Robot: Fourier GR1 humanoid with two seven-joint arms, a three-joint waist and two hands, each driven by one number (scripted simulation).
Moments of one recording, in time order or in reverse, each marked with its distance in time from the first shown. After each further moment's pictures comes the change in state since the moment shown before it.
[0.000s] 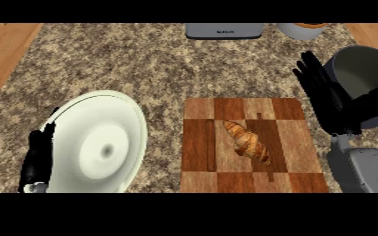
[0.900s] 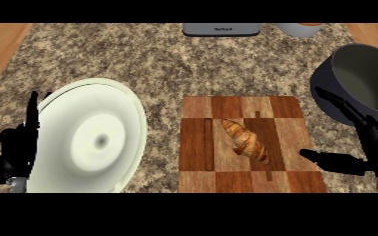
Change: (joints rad) left arm -0.015 0.076 0.043 -0.138 0.021 -0.109 -0.022; right arm 0.266 -0.246 0.061 -0.148 0.467 -0.051 -0.379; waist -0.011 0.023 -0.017
